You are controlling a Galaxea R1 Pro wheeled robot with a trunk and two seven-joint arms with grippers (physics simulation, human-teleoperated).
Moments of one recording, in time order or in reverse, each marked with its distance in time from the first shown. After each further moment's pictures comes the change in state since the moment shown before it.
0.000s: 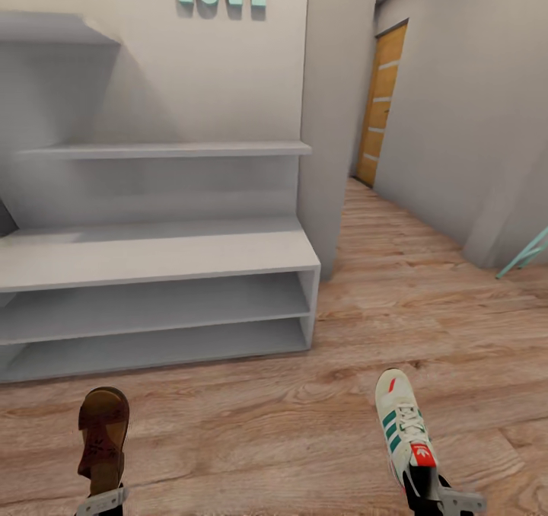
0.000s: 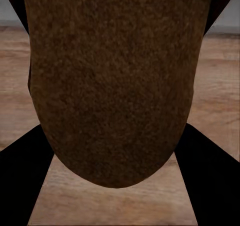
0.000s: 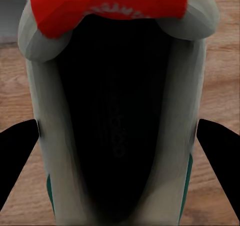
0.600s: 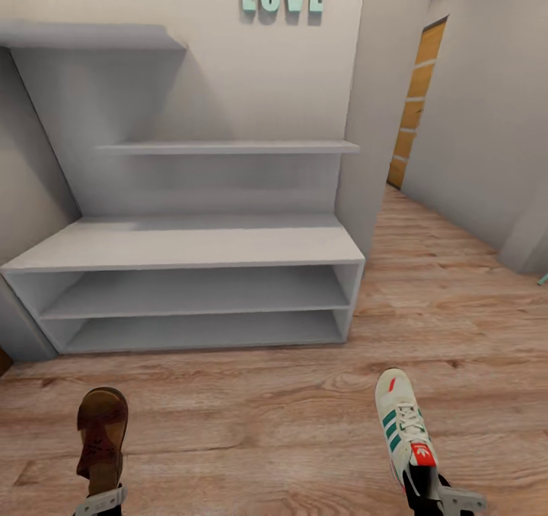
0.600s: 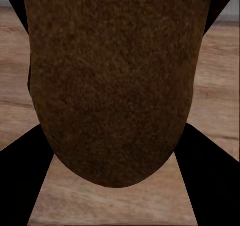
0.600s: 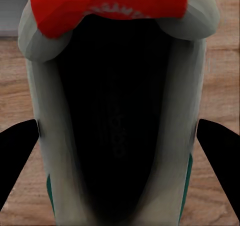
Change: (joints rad) left arm 0.000 0.003 0.002 0.000 0.001 0.002 0.001; right arm 0.000 0.000 0.000 -0.002 -0.001 0.000 0.000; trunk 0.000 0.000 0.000
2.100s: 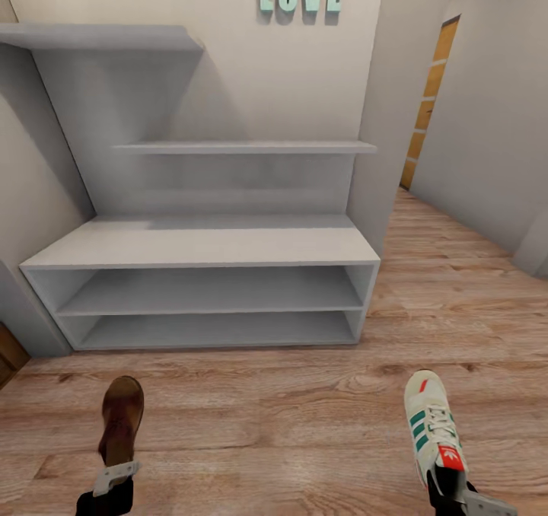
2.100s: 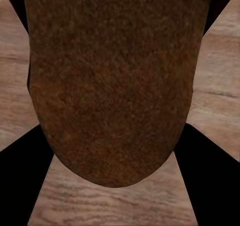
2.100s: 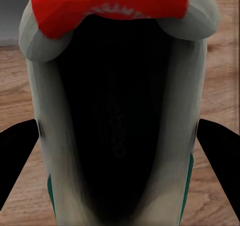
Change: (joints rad) left arm -0.119 0.007 -0.013 -0.016 -0.080 0.412 0.048; right arm 0.000 -0.011 -0.133 0.002 0.000 0.001 -0.042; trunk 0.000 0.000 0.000
